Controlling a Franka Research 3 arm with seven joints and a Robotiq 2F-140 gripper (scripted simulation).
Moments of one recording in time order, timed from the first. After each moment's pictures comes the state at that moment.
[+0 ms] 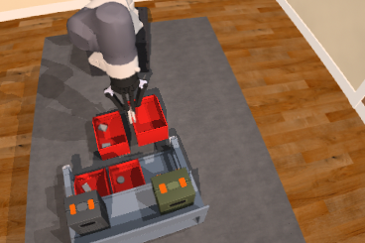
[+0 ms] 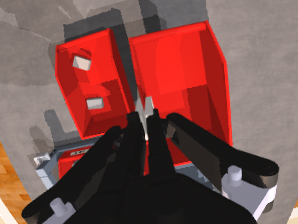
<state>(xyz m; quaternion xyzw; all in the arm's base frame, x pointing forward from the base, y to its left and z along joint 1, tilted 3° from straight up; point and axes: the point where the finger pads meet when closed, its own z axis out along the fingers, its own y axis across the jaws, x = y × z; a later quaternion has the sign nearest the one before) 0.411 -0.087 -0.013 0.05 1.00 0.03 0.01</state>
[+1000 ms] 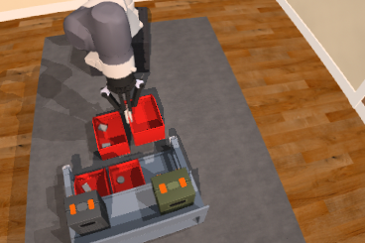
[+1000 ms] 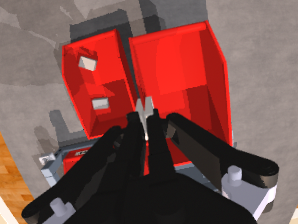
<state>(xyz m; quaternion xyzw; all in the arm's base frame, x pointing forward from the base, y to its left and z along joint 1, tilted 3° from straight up) 0.407 -0.097 -0.012 0.05 1.00 0.03 0.01</state>
